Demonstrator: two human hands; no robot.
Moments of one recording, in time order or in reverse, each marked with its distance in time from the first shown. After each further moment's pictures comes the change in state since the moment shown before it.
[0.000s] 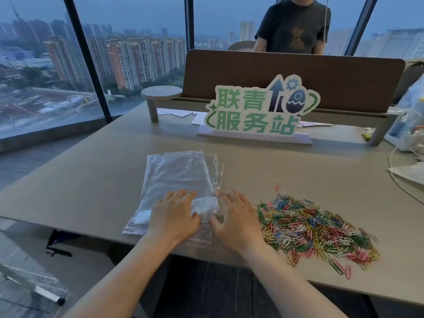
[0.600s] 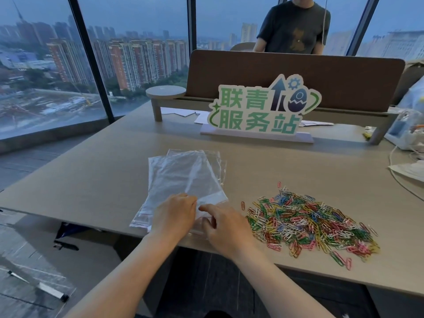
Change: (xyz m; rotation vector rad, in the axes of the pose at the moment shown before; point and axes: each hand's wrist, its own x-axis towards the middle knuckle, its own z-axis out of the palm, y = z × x) left_hand -0.009 -0.010 0.008 -0.055 0.120 0.035; right_hand -0.017 -0.021 0.016 0.126 -0.041 -0.044
